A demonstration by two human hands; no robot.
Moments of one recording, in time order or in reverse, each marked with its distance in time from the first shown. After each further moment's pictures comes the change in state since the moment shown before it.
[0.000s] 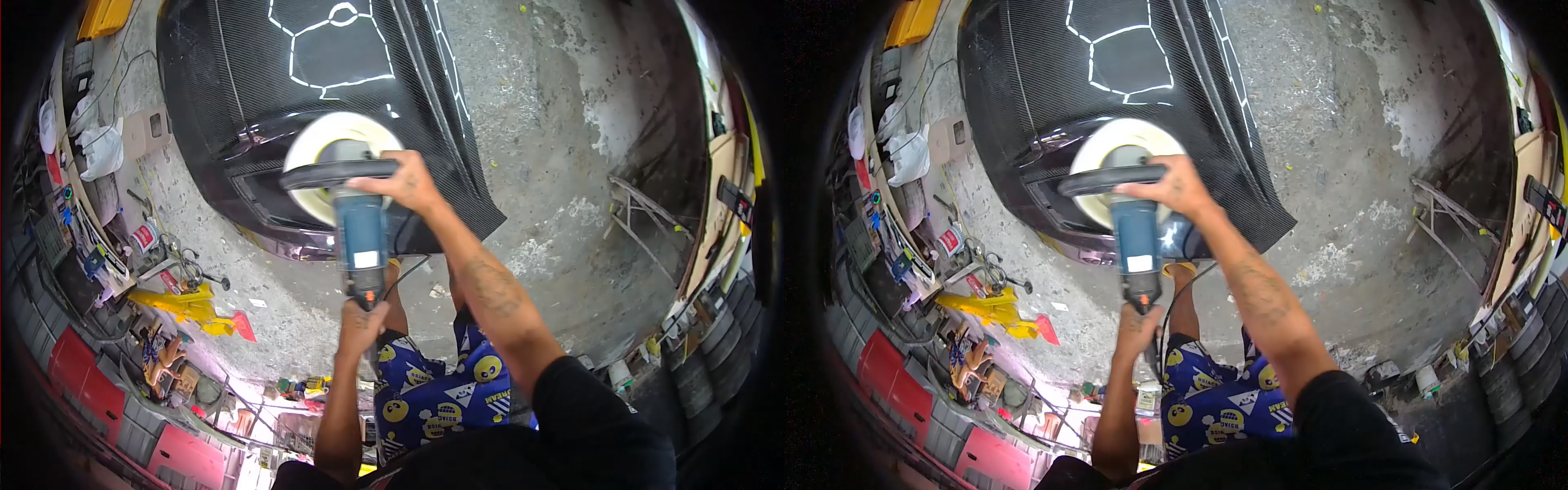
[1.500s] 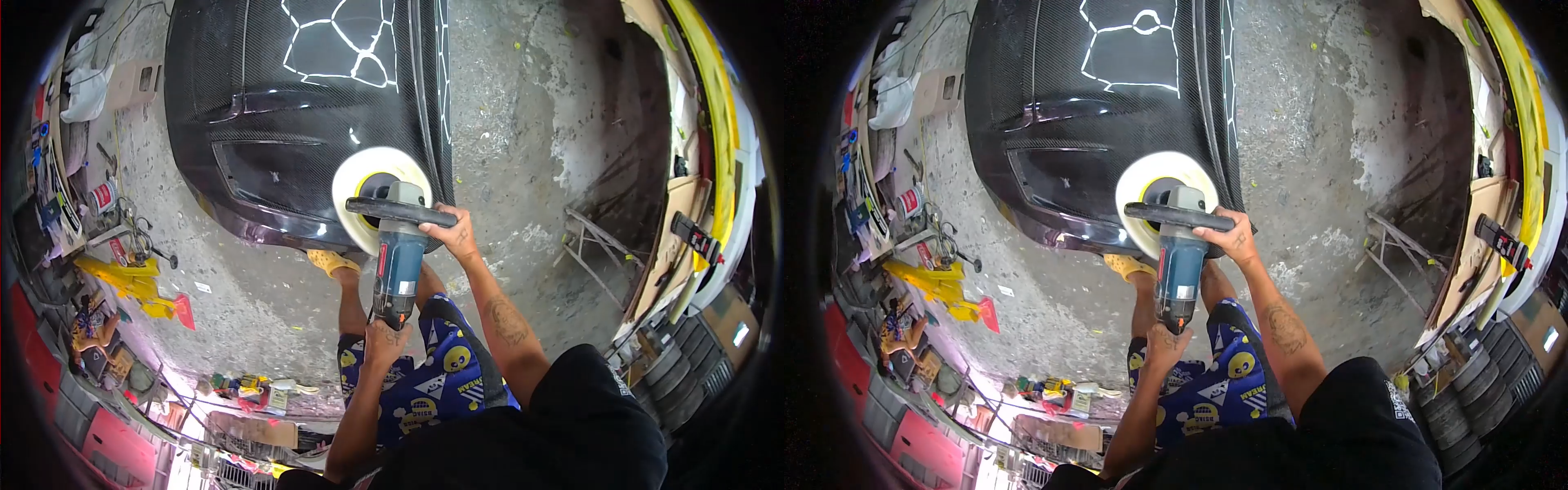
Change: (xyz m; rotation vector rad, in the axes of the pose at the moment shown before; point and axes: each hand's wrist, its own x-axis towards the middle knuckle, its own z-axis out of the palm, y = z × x) left_hand -0.053 -0.064 0.125 0.092 0.035 0.189; right_hand -0.129 0.038 -0.099 -0.166 0.041 0.062
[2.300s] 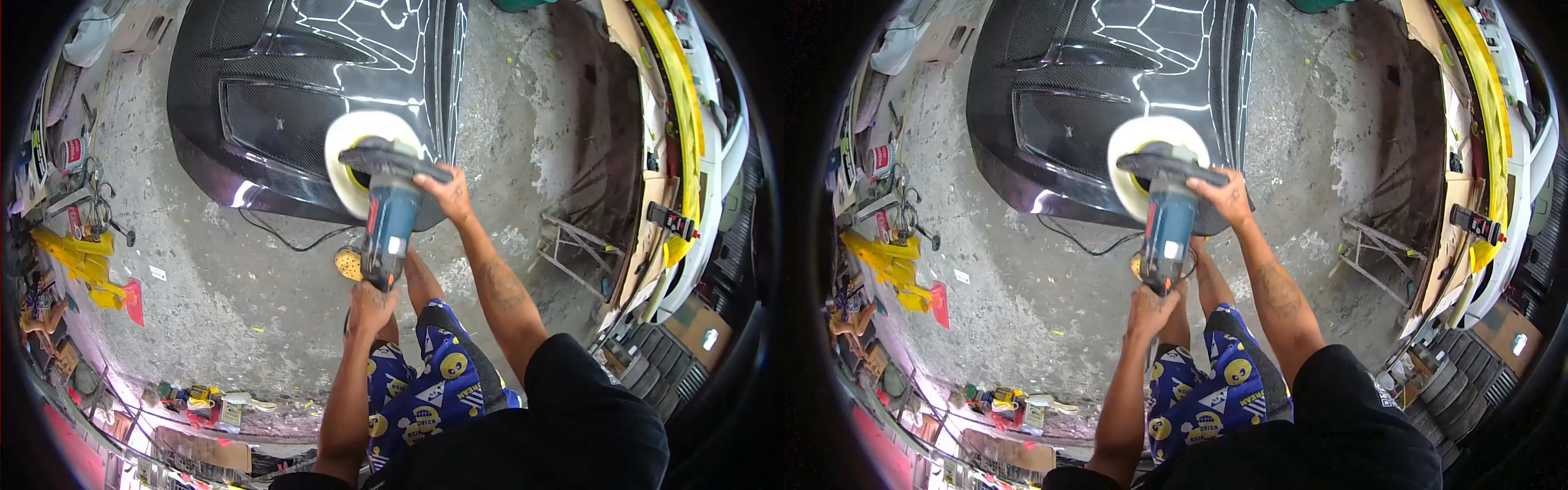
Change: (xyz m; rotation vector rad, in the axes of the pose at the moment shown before) left_hand -0.001 -0.089 -0.005 -0.146 0.015 0.037; right_hand -0.029 0.012 0.066 -0.159 0.061 -0.151
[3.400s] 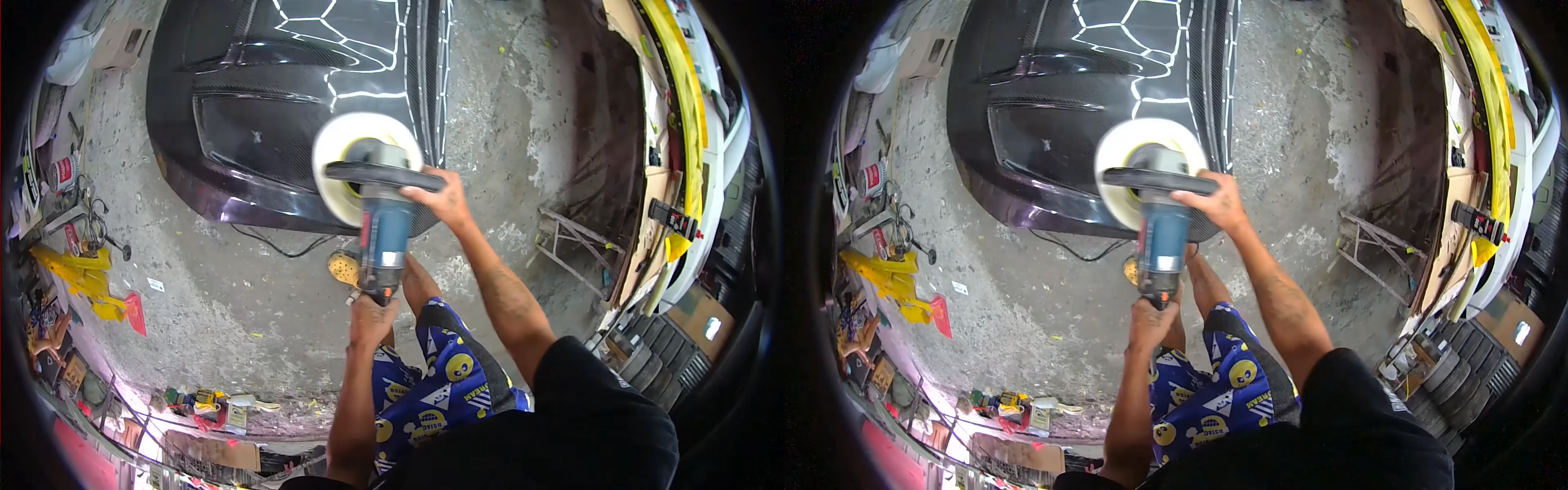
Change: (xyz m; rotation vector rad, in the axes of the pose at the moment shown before) left_hand 0.011 -0.003 0.035 -0.074 0.055 -0.033; right_hand 0.021 0.005 -0.028 -0.109 -0.115 0.020
